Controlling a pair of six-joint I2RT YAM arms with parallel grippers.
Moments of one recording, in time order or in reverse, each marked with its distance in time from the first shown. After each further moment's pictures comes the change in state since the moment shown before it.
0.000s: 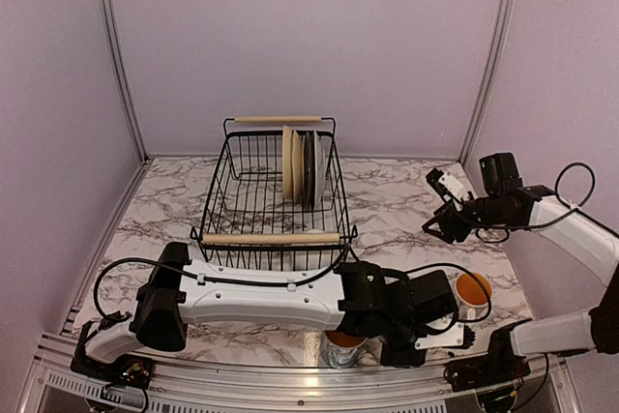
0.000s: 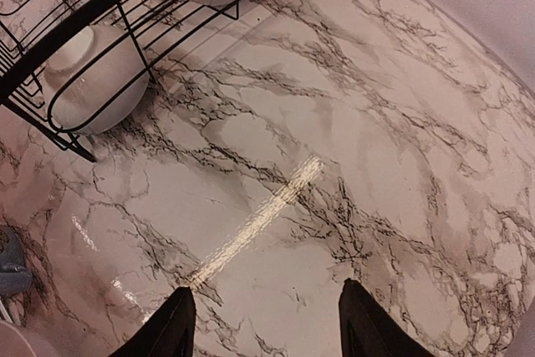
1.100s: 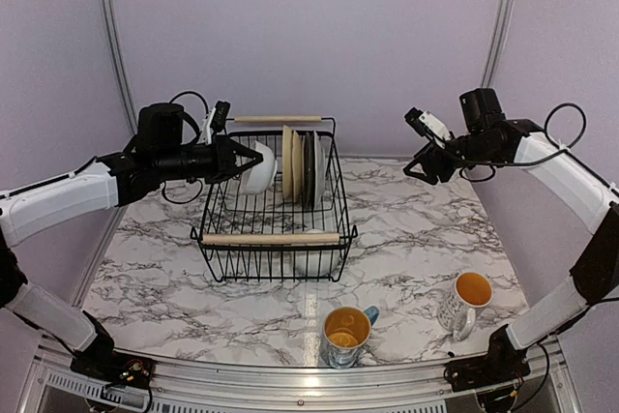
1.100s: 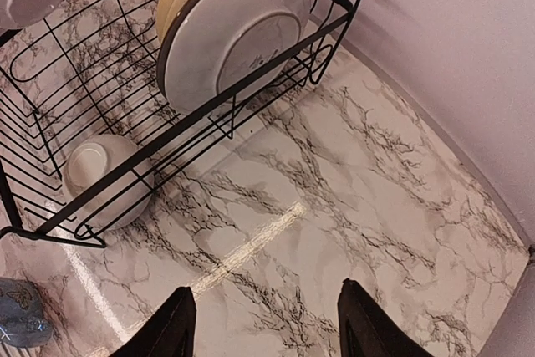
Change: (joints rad) left arm 0.889 -1.080 -1.191 0.848 0.460 -0.977; right arm 0.103 0.280 0.555 -0.181 0.009 -0.011
